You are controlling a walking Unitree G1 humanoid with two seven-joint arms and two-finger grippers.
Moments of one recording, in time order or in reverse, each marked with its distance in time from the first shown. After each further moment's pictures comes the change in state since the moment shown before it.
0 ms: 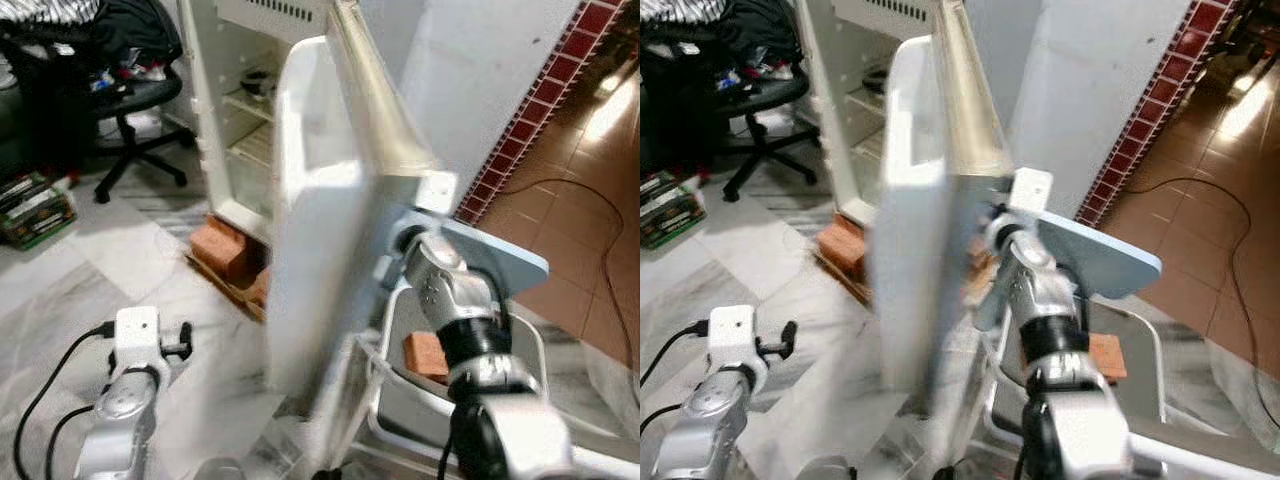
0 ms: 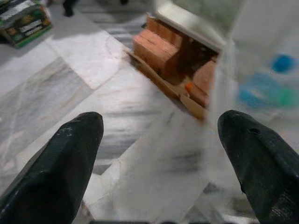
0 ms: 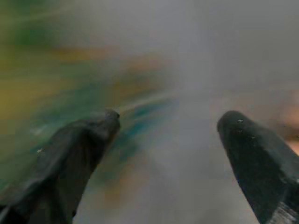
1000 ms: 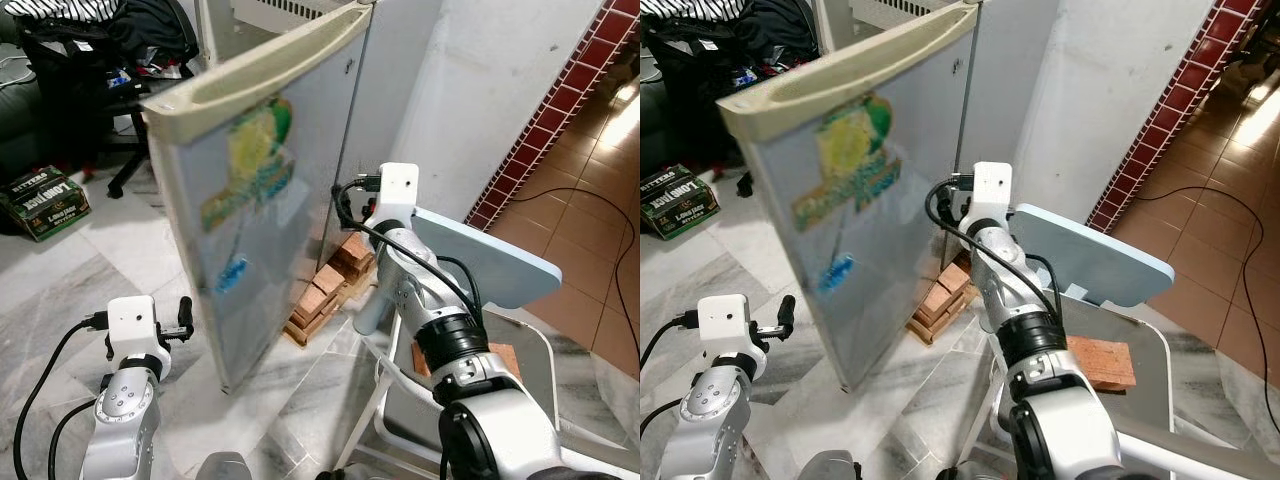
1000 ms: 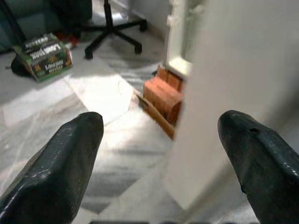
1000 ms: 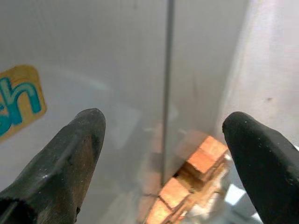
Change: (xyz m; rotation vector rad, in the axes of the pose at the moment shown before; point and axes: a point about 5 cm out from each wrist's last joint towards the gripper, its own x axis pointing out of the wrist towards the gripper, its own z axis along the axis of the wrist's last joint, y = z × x) left arm -0.010 -0.005 0.015 -0.035 -0.184 0.004; right arm 0.001 -0.069 0.026 -0.559 -0.100 -0.774
